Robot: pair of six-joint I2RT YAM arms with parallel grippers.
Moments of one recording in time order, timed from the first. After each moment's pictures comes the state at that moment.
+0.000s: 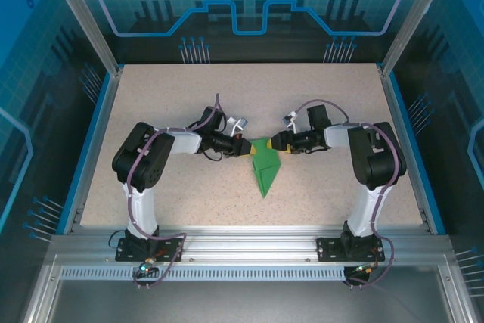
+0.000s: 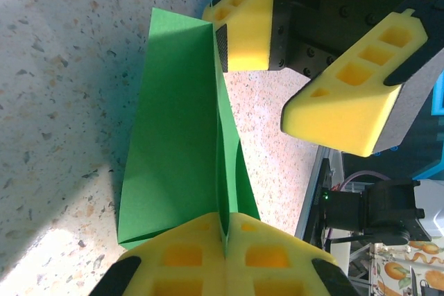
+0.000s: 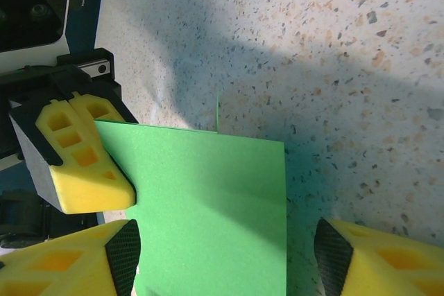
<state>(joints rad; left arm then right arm) -0.40 1.97 1.02 0.10 0.97 -0.53 0.19 1.91 0.97 -0.13 -0.97 0.21</state>
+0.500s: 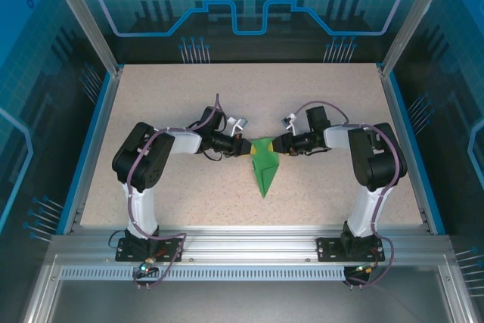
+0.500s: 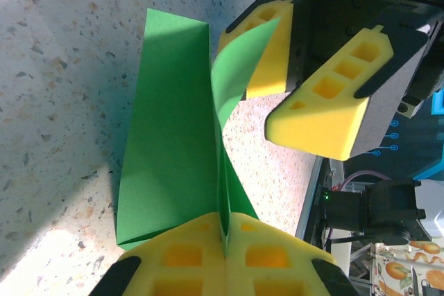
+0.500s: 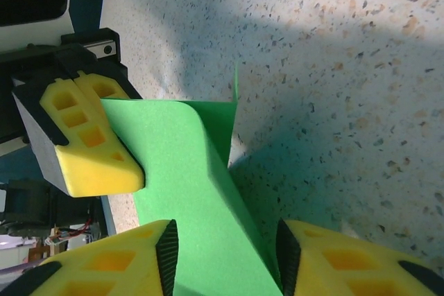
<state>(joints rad) -0.40 1.97 1.02 0.11 0.97 -0.52 0.20 1.89 0.95 -0.16 -0.98 0.20</state>
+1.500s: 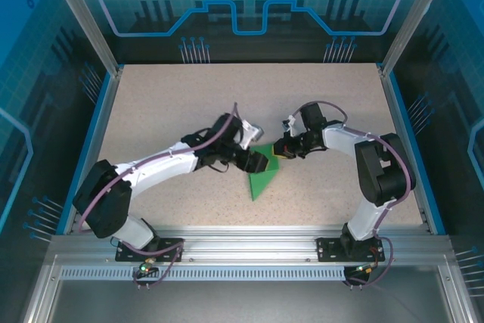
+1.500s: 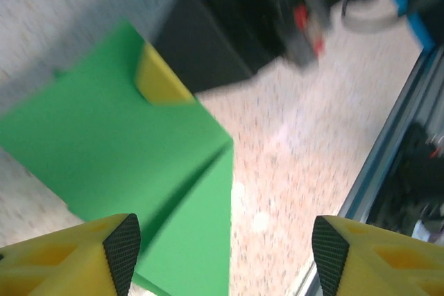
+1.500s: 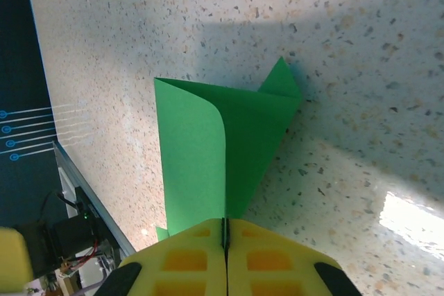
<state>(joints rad) -0.73 1.53 1.02 -0.34 0.38 -0.30 0.29 1.75 0.99 -0.41 -0.75 0.43</state>
